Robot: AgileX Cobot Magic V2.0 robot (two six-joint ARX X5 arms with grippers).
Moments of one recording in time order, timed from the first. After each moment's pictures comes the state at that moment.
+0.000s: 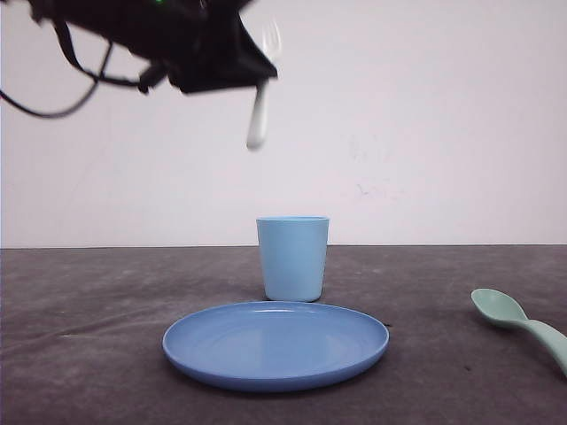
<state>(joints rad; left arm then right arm) -0.59 1.47 0.84 0.58 0.16 -0.17 0.04 0.91 0.82 -0.77 -0.10 0.05</state>
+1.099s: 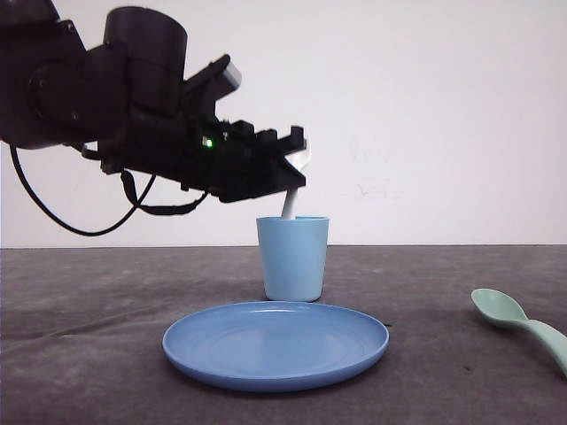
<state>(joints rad) -0.59 1.86 0.84 0.90 0.16 -0.09 0.04 0.91 0.82 -0.80 -0.10 0.05</state>
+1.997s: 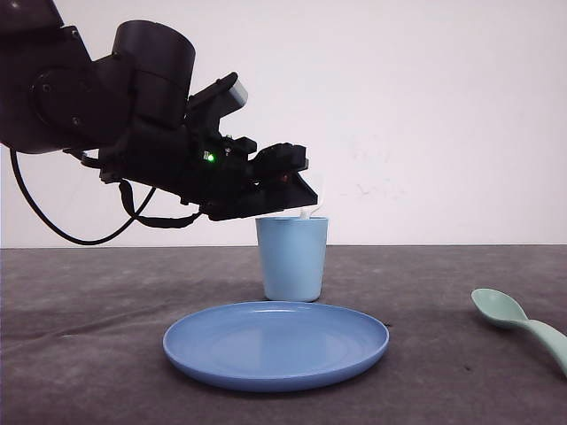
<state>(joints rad) -0.60 1.86 0.84 0.85 0.16 -0.08 0.04 0.91 0.82 -0.80 -0.10 0.05</state>
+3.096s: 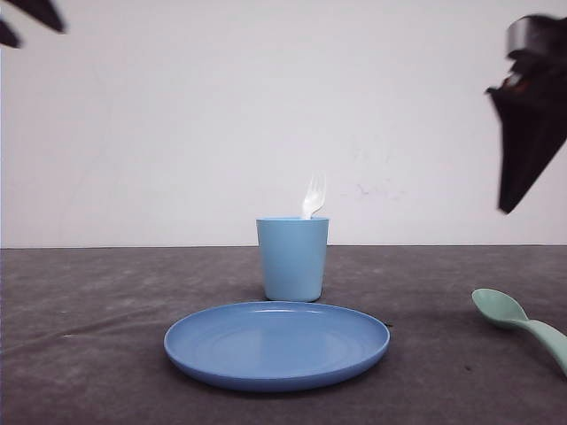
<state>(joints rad) -0.13 0.83 0.84 -0.33 0.11 -0.08 0.27 1.19 0.82 -0.70 -0.19 0.16</state>
